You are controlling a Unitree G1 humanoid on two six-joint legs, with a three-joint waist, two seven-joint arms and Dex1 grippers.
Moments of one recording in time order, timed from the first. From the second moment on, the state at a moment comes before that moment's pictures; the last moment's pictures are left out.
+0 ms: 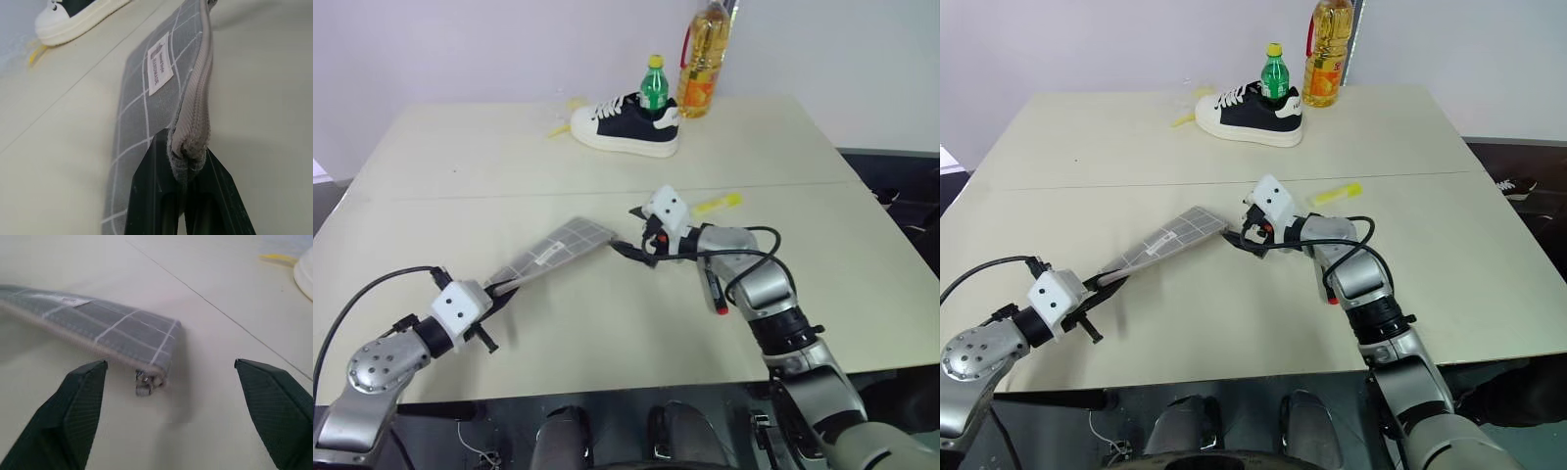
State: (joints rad) left arm 0.28 0.76 0.16 -0.30 -0.29 -0.06 -0.64; right arm -0.62 -0.31 0.24 0.07 0.11 0.47 0.78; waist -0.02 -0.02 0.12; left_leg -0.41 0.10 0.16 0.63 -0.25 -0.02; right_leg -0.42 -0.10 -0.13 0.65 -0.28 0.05
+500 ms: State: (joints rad) left arm 0.26 0.71 0.20 -0.37 -0.31 0.06 -0.65; right arm -0.66 -0.24 0.25 0.16 0.11 0.57 0.71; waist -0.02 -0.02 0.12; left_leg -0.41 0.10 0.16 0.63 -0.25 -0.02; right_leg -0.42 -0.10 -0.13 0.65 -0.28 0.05
